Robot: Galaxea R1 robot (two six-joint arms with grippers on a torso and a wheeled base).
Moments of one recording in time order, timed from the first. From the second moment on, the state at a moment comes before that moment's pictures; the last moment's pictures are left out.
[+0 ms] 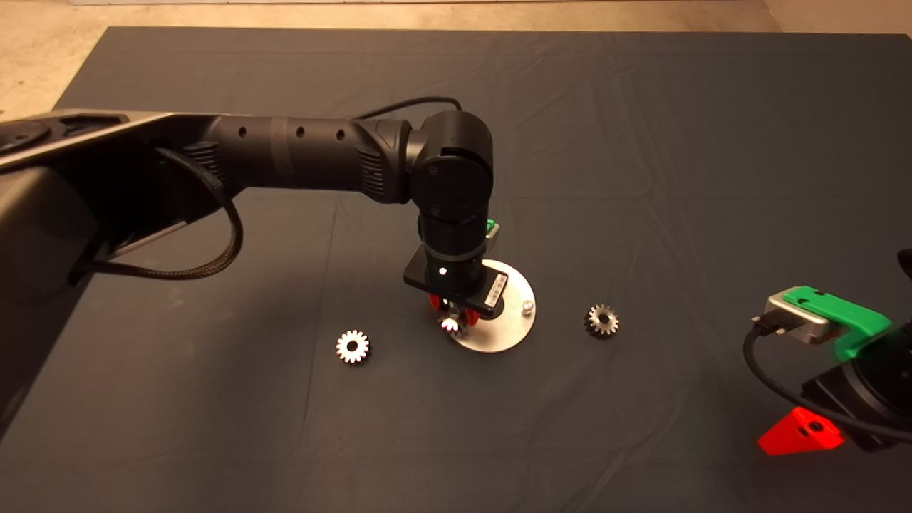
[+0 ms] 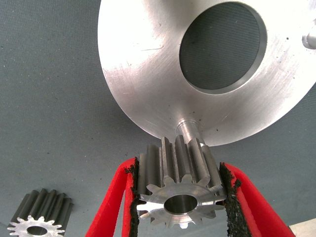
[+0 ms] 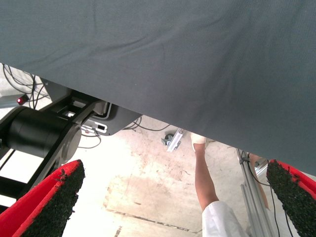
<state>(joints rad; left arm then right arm) -0.37 2.88 -1.21 0.20 1.53 -1.24 0.53 2.02 -0.42 0.11 -1.53 1.30</state>
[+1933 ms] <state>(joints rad) -0.35 2.91 -1.22 0.22 1.53 -1.24 0.53 2.02 -0.42 0.11 -1.53 1.30</state>
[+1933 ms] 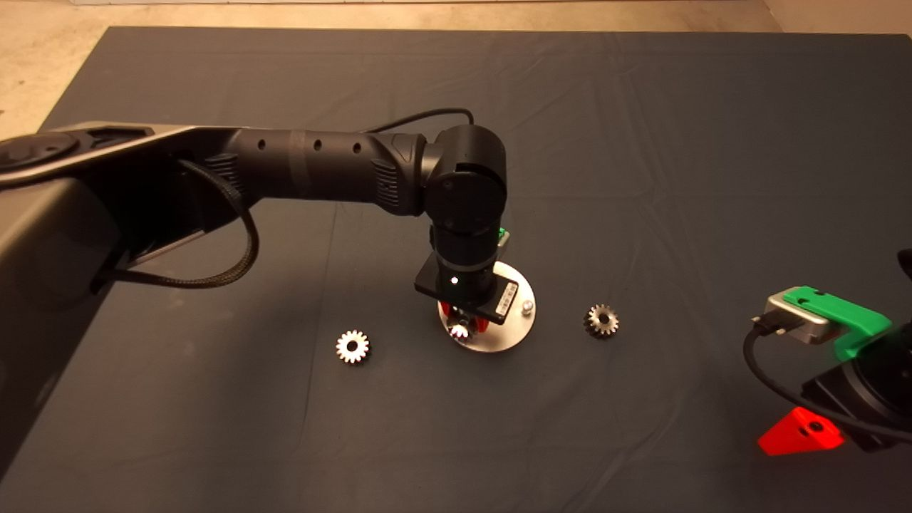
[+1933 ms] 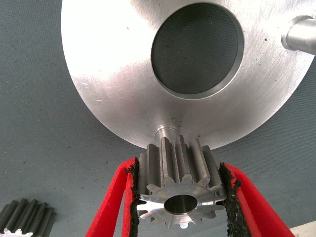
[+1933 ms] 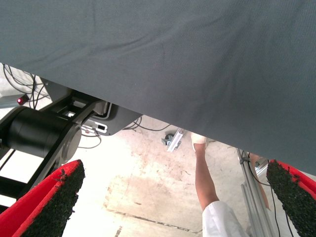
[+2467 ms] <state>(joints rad) -0.35 2.91 -1.24 0.22 1.53 -1.24 0.53 2.02 -0.42 0.11 -1.53 1.30</state>
